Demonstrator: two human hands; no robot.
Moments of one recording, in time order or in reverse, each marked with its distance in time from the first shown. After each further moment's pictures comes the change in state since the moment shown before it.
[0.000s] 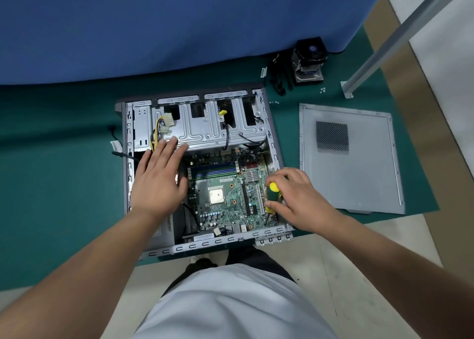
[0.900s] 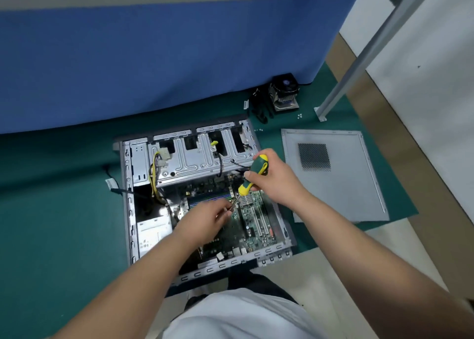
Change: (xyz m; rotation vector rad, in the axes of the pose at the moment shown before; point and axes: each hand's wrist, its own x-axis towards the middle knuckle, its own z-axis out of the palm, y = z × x) left_hand 0.010 0.076 -0.013 -0.424 -0.440 0.233; right_hand 0.067 -0.059 -0.057 0.666 0.191 0.437
